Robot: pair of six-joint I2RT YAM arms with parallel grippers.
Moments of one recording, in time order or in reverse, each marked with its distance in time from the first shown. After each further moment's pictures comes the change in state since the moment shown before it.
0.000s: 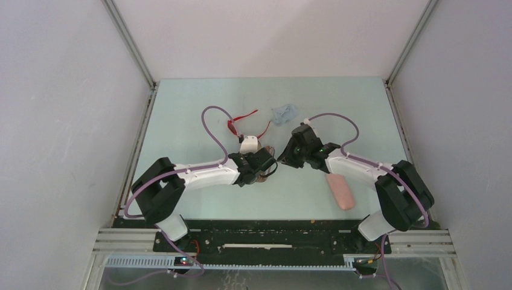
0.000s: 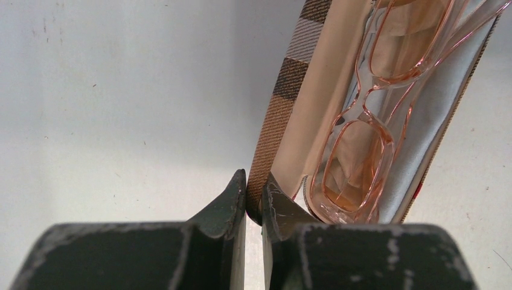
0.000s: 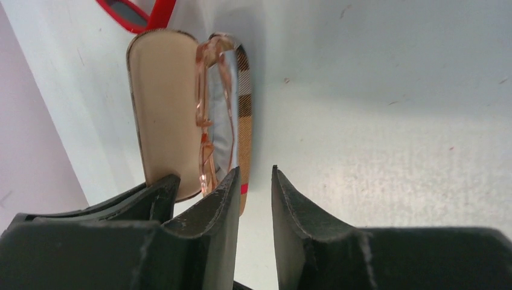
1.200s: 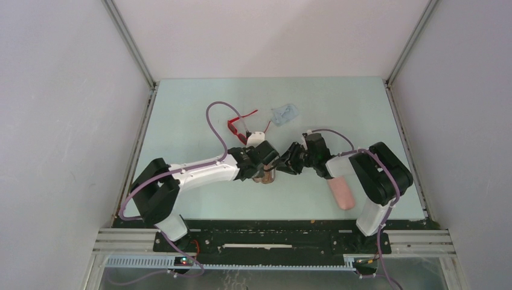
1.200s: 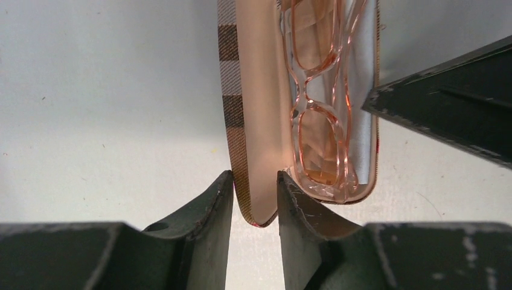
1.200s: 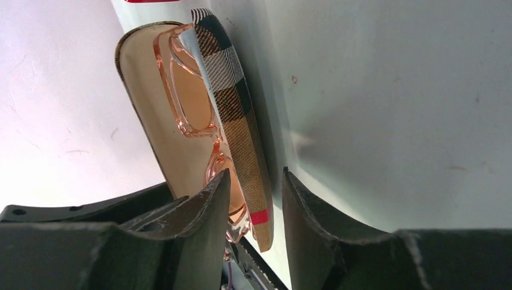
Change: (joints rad) left arm 0.000 -0.018 0.085 -0.031 0.158 0.082; right arm -0.135 0.240 -0.205 0.592 -0.454 0.167
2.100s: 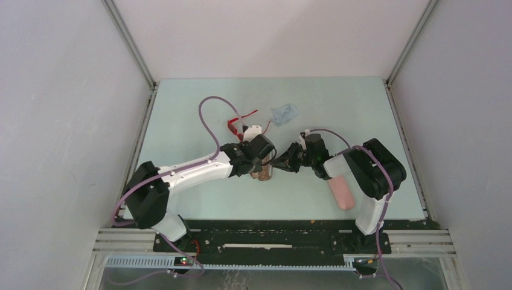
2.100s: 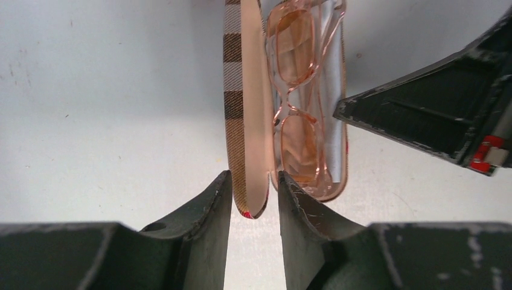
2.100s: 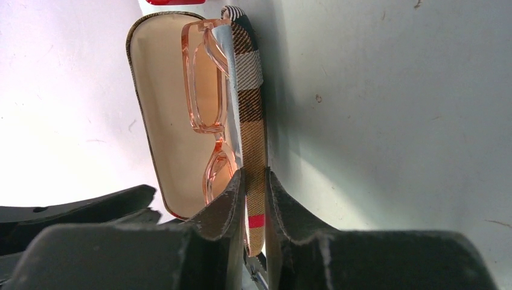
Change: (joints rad) left arm 0.038 -0.062 0.031 -0.008 0.010 0.042; right arm -0.003 0.091 0.000 0.174 -0.057 0.049
